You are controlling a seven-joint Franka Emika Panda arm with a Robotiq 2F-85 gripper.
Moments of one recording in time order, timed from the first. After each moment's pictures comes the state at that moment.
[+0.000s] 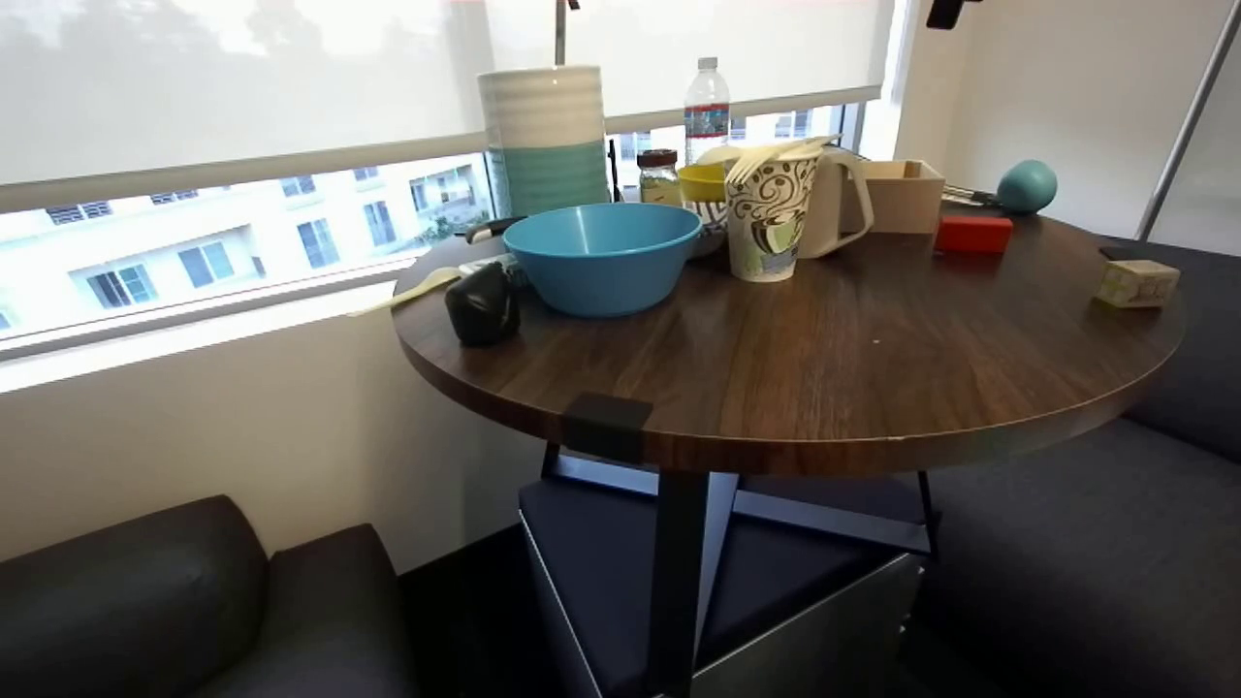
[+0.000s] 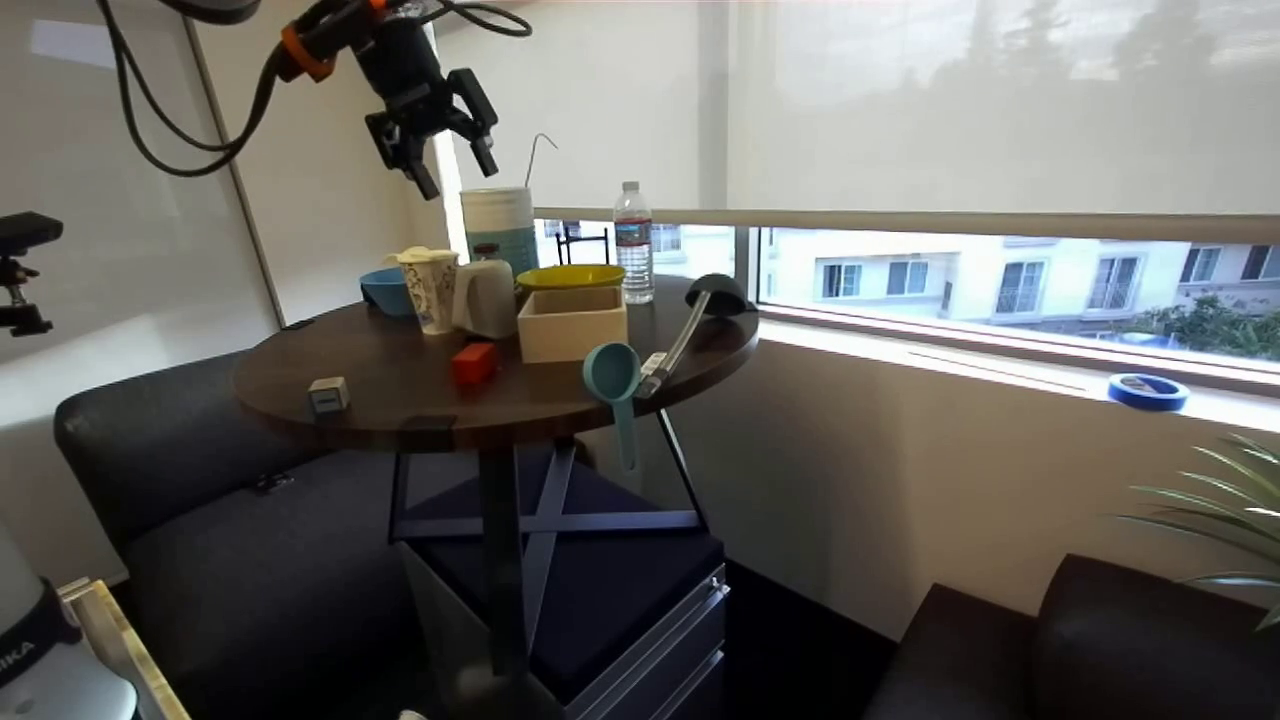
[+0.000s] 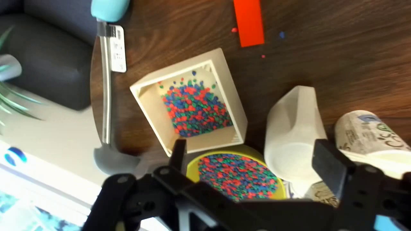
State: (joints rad) arm -0.01 -0.47 -0.03 -2.23 -0.24 2.04 -0.23
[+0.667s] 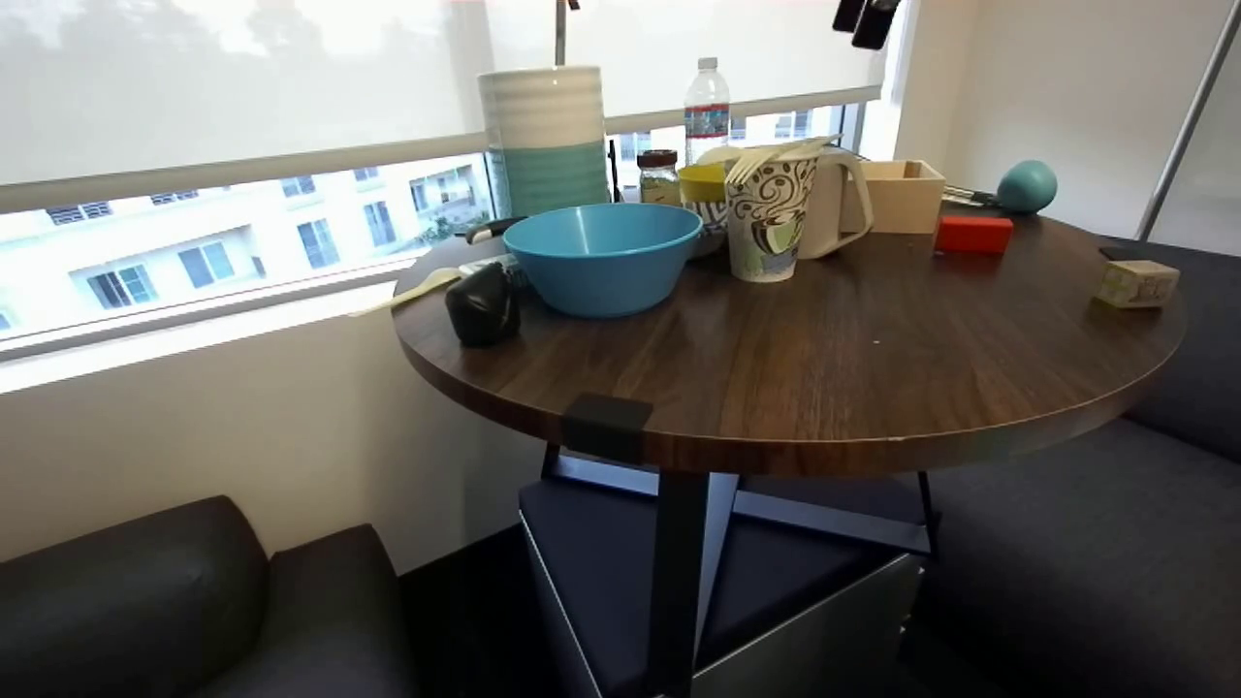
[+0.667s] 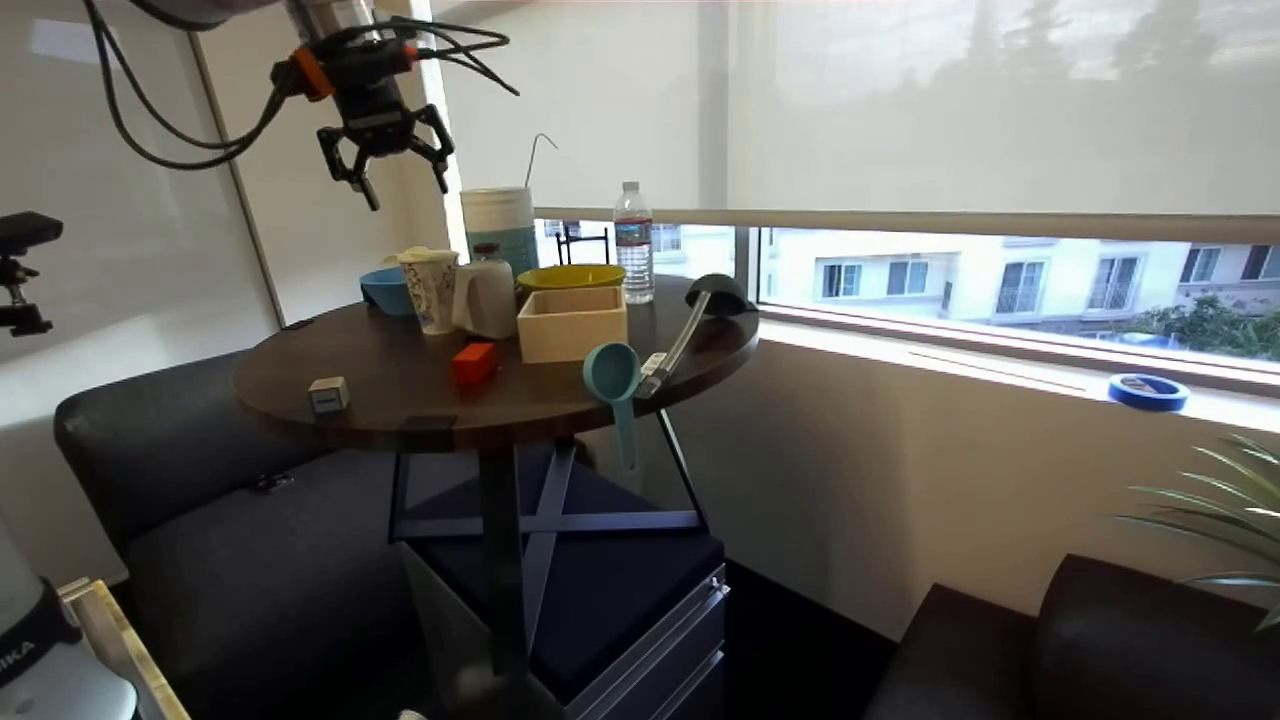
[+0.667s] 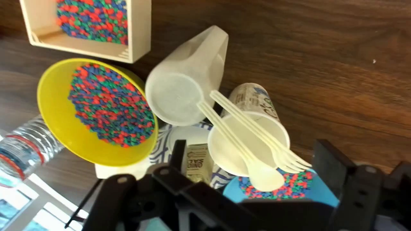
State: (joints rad) arm 0.19 -0.42 -0.05 -2.22 -0.07 2.07 -0.64
